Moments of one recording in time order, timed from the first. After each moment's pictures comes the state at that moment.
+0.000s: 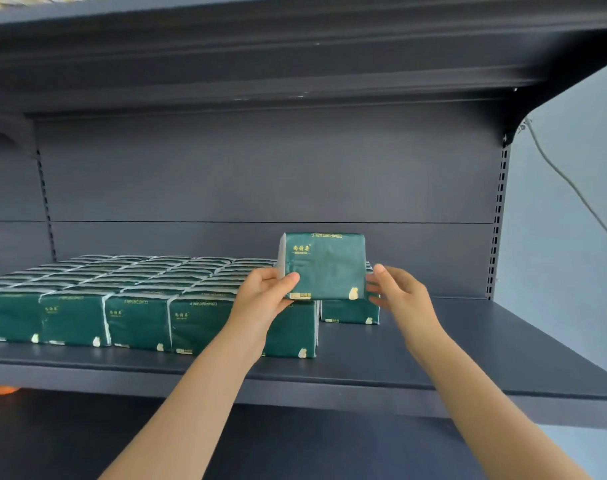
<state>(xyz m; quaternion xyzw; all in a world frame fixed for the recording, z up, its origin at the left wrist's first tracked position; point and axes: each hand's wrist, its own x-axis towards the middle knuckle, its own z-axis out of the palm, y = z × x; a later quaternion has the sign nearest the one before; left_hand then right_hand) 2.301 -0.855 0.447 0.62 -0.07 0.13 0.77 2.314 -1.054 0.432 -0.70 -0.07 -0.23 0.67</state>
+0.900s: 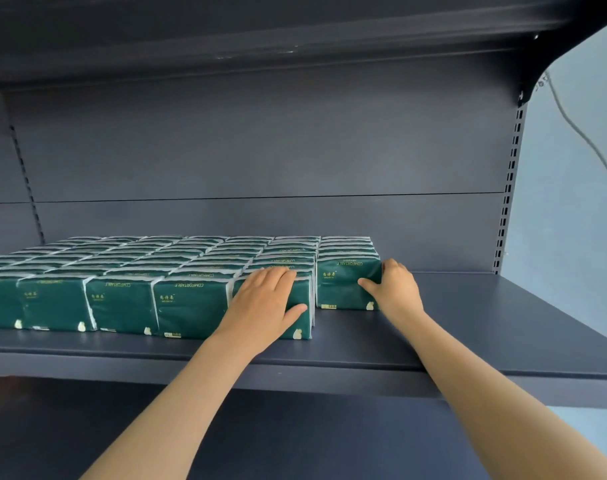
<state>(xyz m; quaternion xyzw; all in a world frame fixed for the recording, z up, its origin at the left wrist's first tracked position) 2.339 -0.845 0.405 0.93 -0.21 0.31 -0.03 2.397 -1.069 0.394 -0.90 0.05 -0.25 0.35</state>
